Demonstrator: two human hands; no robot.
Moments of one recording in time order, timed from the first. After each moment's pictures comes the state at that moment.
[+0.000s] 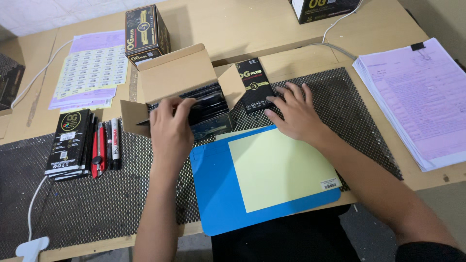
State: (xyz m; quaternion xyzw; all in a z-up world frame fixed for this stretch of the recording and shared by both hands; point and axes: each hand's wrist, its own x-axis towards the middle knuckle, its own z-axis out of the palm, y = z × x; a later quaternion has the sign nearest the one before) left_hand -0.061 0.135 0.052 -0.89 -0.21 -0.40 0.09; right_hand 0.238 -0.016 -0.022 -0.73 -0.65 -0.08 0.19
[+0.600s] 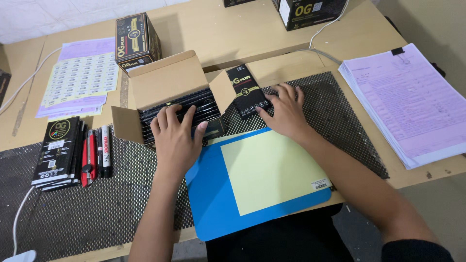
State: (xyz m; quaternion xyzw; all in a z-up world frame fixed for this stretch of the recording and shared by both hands) left_hand -0.047 0.114 0.039 -0.90 -0.31 -0.29 0.12; right_hand 0.244 0.006 -0.029 -0.81 -0.55 -0.02 0.21
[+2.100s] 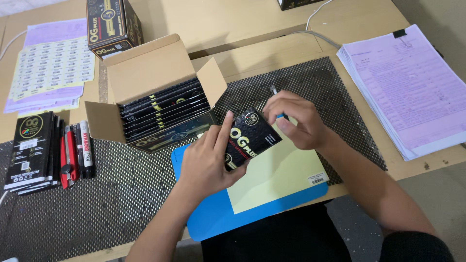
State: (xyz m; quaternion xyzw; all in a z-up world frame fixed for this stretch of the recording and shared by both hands) left_hand -0.016 0.040 0.043 -0.94 -0.15 -0.30 -0.06; right_hand 0.232 -0.052 0.032 -0.45 -0.71 0.05 0.53
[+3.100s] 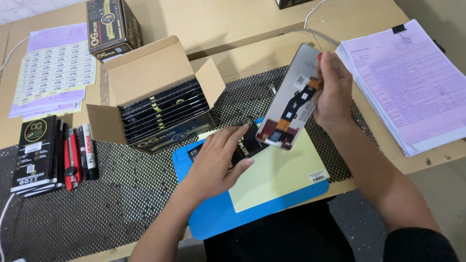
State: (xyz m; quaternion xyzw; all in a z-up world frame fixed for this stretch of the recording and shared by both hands) left_hand -0.015 0.039 0.043 -0.96 -0.09 -0.14 -0.24; right_hand 0.289 -0.042 0.003 -0.49 -0.28 0.16 0.81
